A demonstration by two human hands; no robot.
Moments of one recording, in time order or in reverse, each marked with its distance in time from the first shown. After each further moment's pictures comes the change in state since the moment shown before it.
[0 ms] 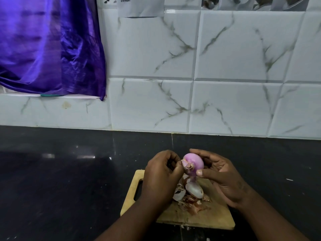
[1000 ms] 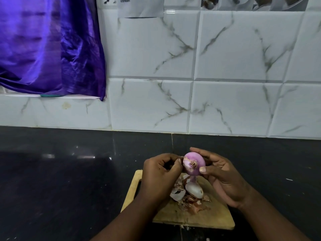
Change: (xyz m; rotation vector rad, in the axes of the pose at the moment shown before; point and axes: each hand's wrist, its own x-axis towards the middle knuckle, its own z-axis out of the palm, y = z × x) left_hand -0.001 0.003 -0.004 -0.317 -0.045 -0.085; right_hand 0.002 -0.002 0.000 0.121 -0.020 0.075
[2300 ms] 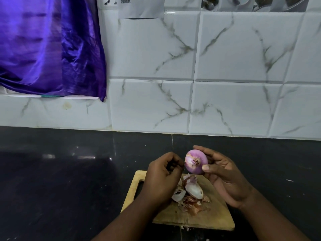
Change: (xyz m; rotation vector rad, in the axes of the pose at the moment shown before) left_hand 0.002 -0.004 0.001 0.081 -0.107 -0.061; right_hand 0.000 -0.002 -0.002 0.101 -0.014 -0.014
